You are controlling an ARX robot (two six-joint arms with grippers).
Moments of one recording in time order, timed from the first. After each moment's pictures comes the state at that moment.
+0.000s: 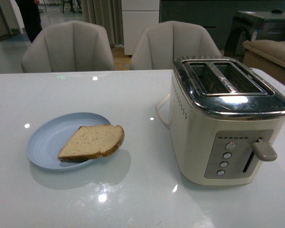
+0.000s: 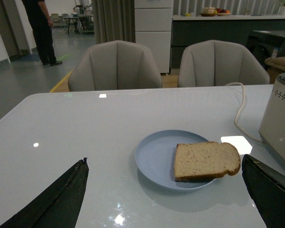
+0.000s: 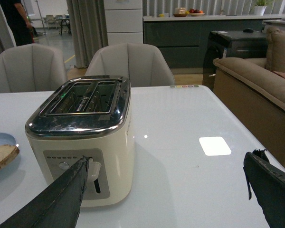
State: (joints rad) left arm 0.00 0.01 0.01 0.00 0.00 -0.01; right arm 0.00 0.00 0.01 0.00 0.00 0.00
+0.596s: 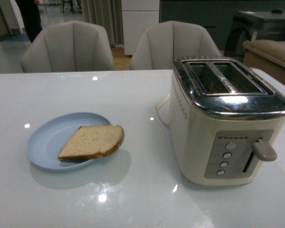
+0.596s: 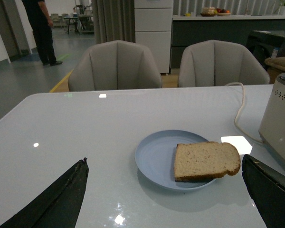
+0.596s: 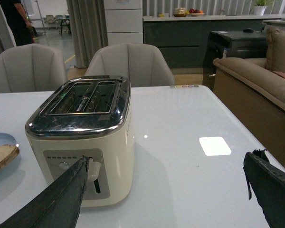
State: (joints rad) left arm 0.00 0.01 0.01 0.00 0.00 -0.01; right arm 0.00 0.00 0.01 0.00 0.00 0.00
